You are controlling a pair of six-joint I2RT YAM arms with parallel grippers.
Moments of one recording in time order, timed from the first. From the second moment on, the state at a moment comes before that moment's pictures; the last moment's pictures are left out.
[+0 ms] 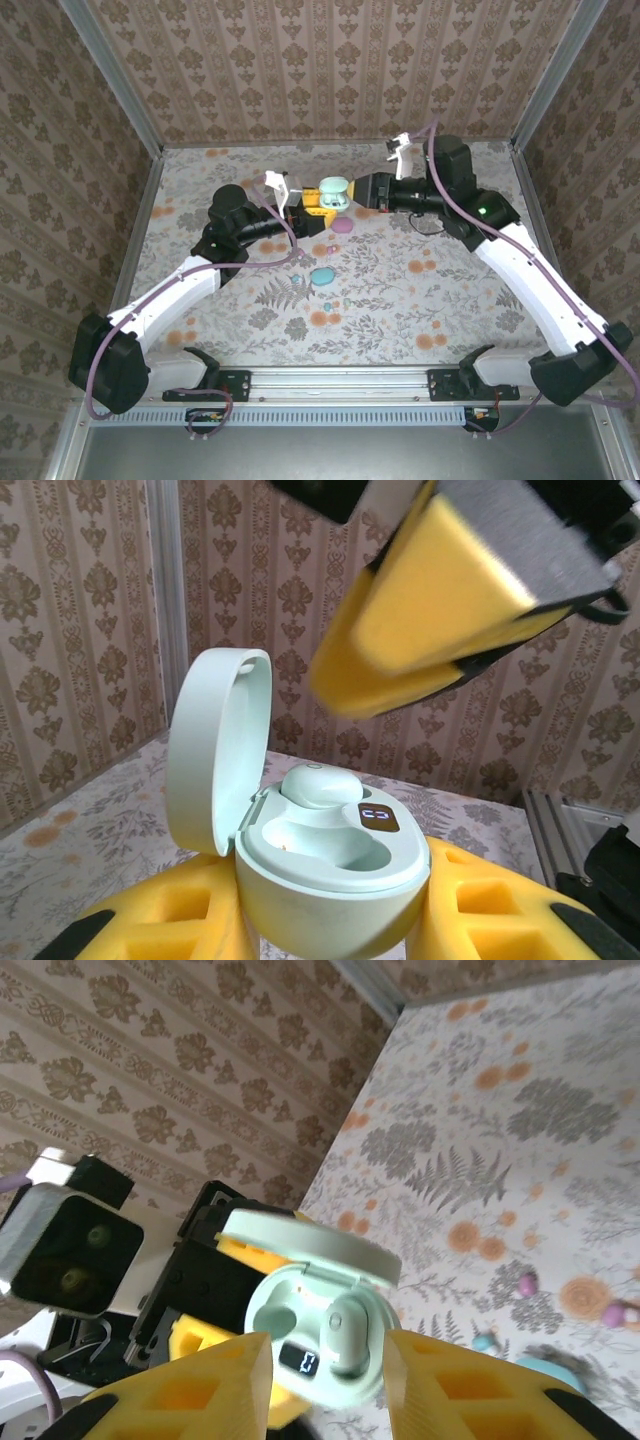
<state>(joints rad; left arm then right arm) -0.59 1.23 0.86 0.43 0.78 -0.12 0.47 1.25 1.42 -0.56 -0.50 0.58</state>
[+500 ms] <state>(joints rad) -0.57 1.09 0.79 0.43 0.64 -0.10 0.46 1.30 1.13 -0.81 -0.27 0.53</state>
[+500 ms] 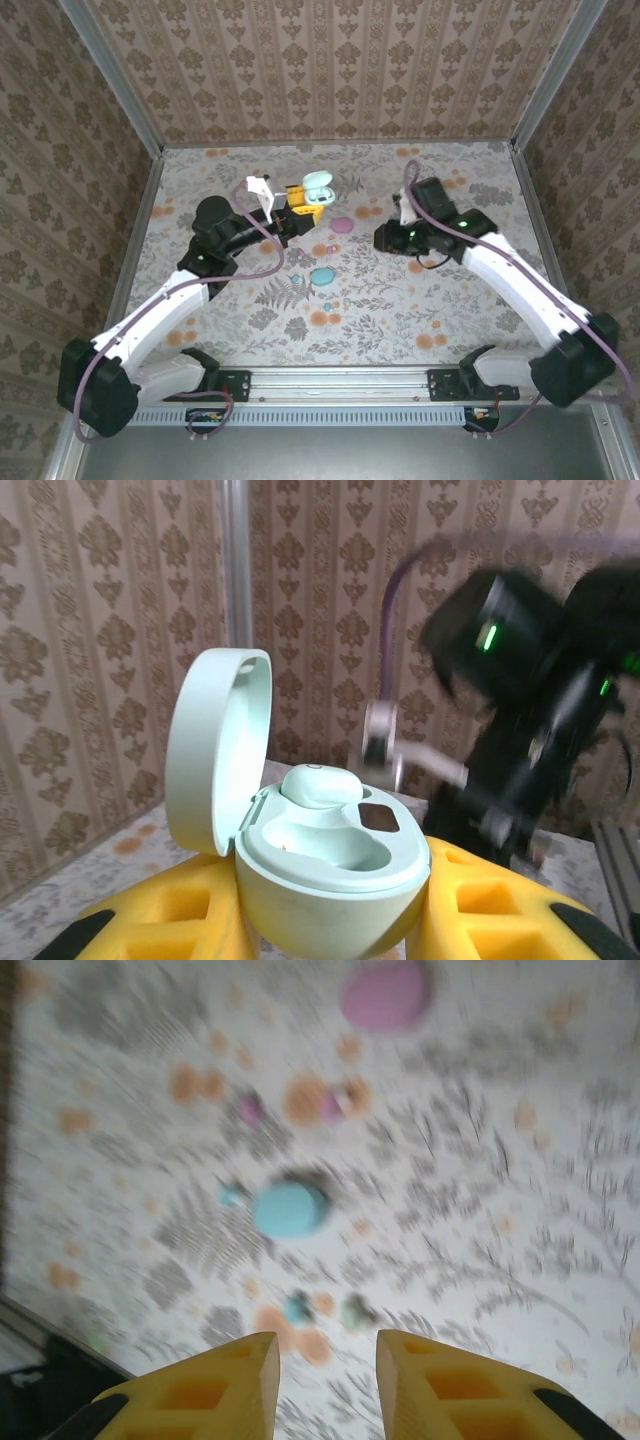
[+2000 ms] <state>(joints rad) -0.55 0.93 0.74 0.35 0.48 -0.03 0.77 2.01 1.42 -1.04 -0.16 0.40</state>
